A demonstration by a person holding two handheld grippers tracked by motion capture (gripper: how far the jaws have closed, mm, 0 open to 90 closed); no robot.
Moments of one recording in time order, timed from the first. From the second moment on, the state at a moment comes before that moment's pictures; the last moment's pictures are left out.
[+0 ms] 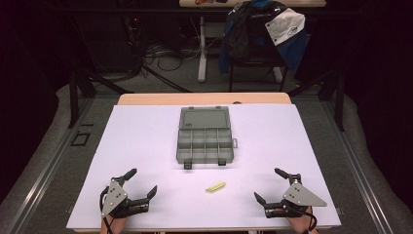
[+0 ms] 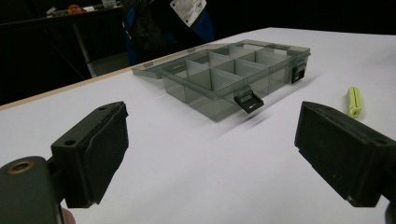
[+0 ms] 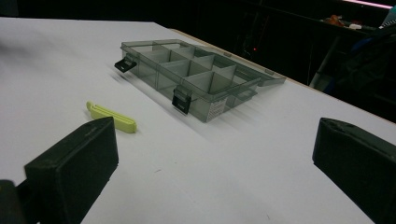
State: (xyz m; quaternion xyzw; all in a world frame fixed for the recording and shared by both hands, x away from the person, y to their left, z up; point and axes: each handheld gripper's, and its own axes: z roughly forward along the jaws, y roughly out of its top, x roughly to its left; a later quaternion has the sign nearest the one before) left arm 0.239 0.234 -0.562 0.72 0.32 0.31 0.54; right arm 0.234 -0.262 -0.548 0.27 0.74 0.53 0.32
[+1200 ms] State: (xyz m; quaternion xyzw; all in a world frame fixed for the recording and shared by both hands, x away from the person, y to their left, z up) left arm 0.250 0.207 -0.557 0.74 0.29 0.28 0.54; right arm 0.237 -0.259 -0.550 0.27 0.74 0.53 0.31
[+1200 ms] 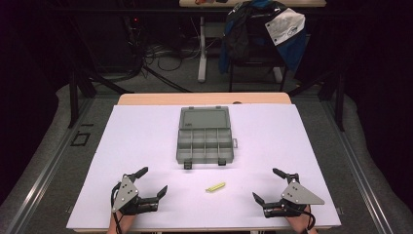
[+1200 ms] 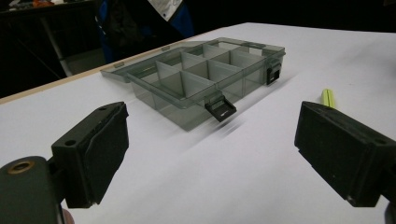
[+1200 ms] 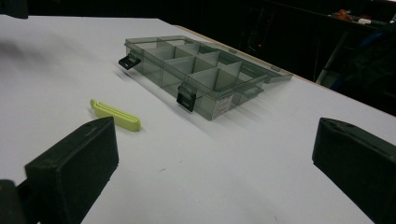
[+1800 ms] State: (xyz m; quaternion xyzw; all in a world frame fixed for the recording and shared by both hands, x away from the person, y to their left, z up) left arm 0.259 0.187 -0.552 0.76 0.28 0.24 0.54; right arm 0.237 -0.259 -0.550 0.27 0.75 0.53 0.30
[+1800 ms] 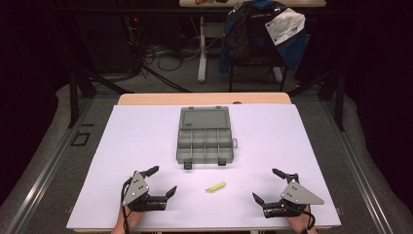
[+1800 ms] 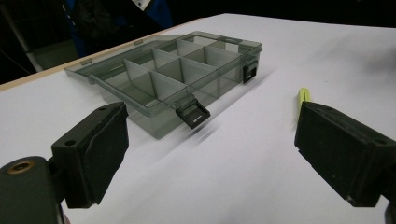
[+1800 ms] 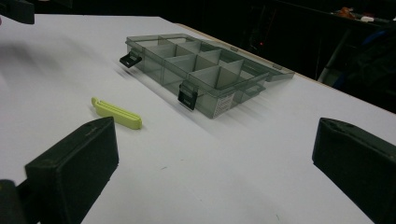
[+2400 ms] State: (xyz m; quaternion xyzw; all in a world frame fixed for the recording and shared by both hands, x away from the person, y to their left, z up) left arm 0.268 0.161 -0.543 0.79 0.26 0.22 0.51; right arm 0.238 -0.257 -0.551 0.27 0.75 0.53 0.30
